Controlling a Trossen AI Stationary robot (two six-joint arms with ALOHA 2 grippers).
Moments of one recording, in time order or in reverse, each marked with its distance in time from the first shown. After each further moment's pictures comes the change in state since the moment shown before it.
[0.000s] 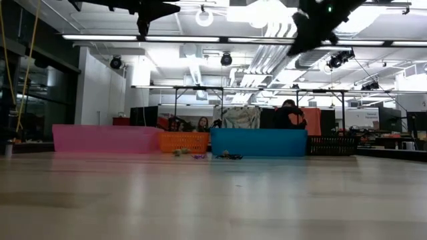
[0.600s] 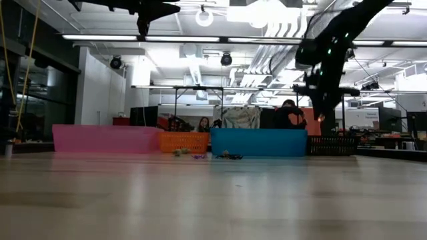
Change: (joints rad) left arm 0.001 0.000 0.000 -0.002 0.000 0.000; right arm -0.502 0.416 0.006 -0.210 -0.238 0.286
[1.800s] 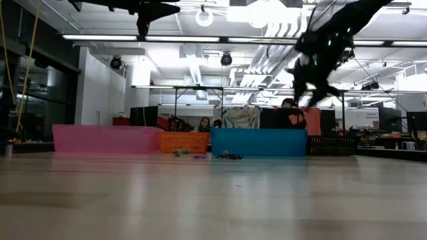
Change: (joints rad) left arm 0.000 0.000 -0.001 0.000 -0.001 -0.018; right arm 0.023 -0.078 0.023 0.151 -0.334 -0.110
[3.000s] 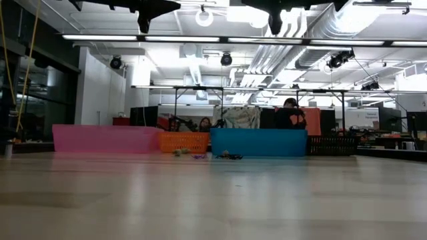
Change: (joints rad) left arm -0.001 0.000 0.000 0.032 0.001 0.045; right arm 0.622 -0.162 -0.023 0.656 -0.175 -0.031
